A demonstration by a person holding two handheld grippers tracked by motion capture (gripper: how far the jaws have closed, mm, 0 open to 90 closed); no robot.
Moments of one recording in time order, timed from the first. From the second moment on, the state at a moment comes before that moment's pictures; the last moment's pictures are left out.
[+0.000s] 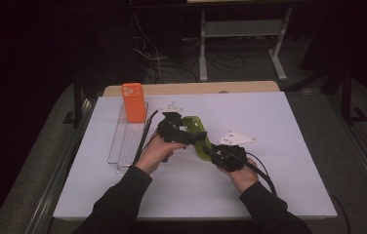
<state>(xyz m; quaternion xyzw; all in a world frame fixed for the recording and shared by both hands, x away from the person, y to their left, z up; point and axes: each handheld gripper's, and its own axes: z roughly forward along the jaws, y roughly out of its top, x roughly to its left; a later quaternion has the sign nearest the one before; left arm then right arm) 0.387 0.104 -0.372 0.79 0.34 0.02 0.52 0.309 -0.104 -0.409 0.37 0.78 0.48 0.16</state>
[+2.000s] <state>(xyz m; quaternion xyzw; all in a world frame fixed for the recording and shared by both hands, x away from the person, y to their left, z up) 0.408 0.159 -0.296 0.79 0.34 0.11 0.50 0.307 -0.156 -0.425 0.35 0.83 0.42 0.13</state>
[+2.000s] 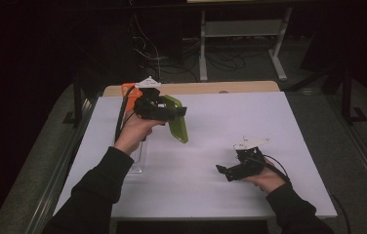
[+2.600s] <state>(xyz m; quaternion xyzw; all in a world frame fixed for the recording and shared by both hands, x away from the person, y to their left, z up) 0.423 0.222 -0.265 0.77 0.38 0.18 0.48 0.287 -0.190 -0.438 0.37 0.83 0.41 0.13</state>
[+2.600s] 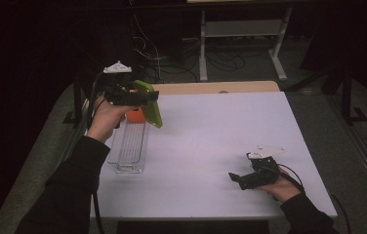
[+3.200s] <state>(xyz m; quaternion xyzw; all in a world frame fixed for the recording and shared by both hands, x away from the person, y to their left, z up) 0.443 0.250 -0.268 0.76 0.43 0.25 0.42 0.284 -0.190 -0.444 0.37 0.83 0.40 0.13</state>
